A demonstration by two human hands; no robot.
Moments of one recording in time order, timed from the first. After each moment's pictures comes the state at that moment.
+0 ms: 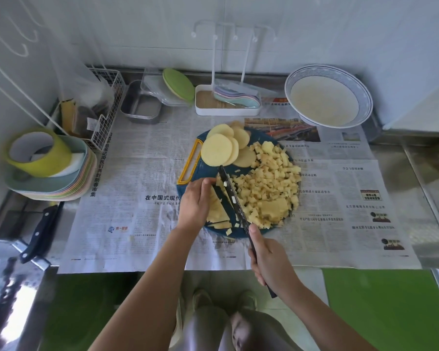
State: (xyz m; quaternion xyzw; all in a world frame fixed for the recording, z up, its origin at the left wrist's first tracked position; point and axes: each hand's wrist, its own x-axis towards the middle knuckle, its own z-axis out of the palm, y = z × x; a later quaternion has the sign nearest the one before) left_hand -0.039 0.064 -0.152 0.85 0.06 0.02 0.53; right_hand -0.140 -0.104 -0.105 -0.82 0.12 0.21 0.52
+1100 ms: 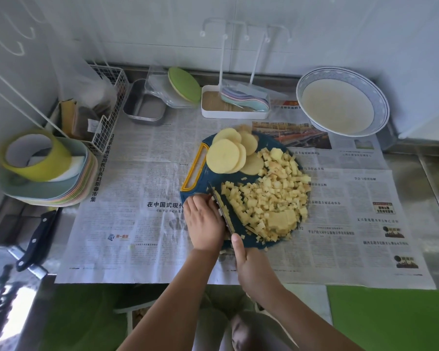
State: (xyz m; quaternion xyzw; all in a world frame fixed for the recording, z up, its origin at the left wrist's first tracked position) left_hand -0.045 0.034 -0.184 0.88 0.16 0.20 0.39; right_hand -0.118 -0.068 -0.116 -0.88 0.10 0.28 0.37
